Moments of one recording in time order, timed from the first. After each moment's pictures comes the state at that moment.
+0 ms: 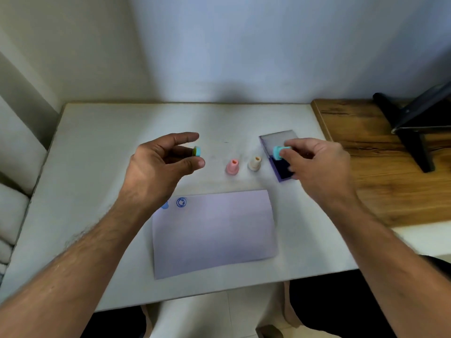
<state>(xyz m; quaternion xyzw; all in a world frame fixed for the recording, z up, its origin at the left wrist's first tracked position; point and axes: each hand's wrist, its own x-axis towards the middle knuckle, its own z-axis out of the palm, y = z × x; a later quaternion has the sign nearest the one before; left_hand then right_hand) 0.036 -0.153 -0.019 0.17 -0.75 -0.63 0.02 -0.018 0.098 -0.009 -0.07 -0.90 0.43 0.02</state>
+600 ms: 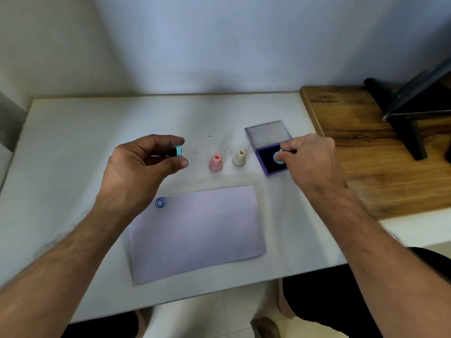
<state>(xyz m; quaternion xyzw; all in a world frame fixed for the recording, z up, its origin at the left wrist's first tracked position) 0.034 -0.143 -0.026 0.17 -0.78 -0.61 0.02 -0.046 0.122 -0.031 -0.06 -0.96 0.28 -0.01</state>
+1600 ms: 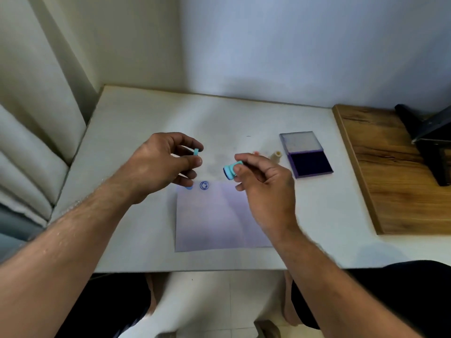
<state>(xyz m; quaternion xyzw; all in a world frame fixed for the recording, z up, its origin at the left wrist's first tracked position) 0.069 -0.202 -0.015 0.19 -0.77 -0.60 -0.10 0.057 -0.011 -0.043 0.00 -0.79 0.61 -0.03</state>
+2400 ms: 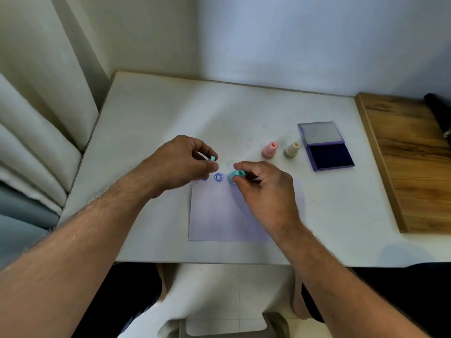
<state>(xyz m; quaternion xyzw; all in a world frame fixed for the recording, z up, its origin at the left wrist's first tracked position) 0.062 -0.197 -0.036 0.17 -0.81 -0.53 -0.17 0.056 -0.008 -0.068 0.14 -0.90 0.41 -0.02</state>
